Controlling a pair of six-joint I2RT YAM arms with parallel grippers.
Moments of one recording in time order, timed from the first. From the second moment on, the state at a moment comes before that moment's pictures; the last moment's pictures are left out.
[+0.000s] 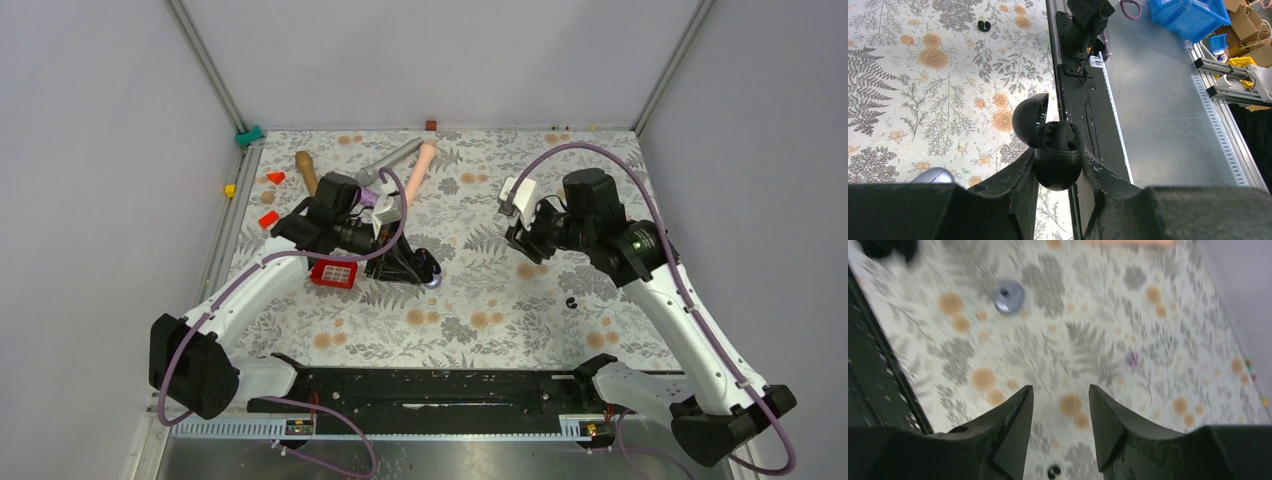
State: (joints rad) left arm -0.47 1.27 1.04 -0.52 1.26 0.35; right arm 0.55 1.06 1.30 -0.84 -0.36 -0.54
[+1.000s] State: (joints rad) left arm -0.49 1.26 1.04 -0.52 1.25 0.35; right arm 0.18 1.28 0.56 -0.57 0.14 -1.16
